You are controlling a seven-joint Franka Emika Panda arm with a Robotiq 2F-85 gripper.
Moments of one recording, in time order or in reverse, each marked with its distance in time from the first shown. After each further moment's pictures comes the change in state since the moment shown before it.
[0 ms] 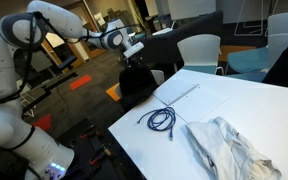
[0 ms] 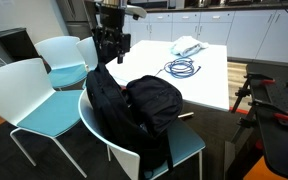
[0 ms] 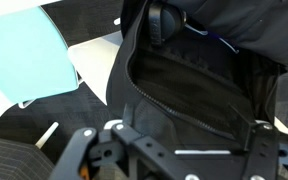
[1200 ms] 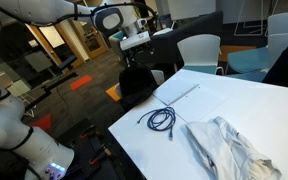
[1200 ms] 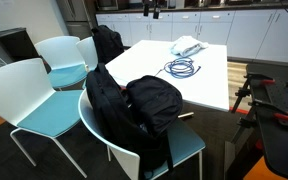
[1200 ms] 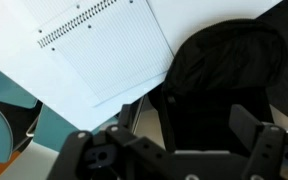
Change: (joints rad) arm -0.160 -0.324 -0.215 -0.189 0.219 -0.204 0.034
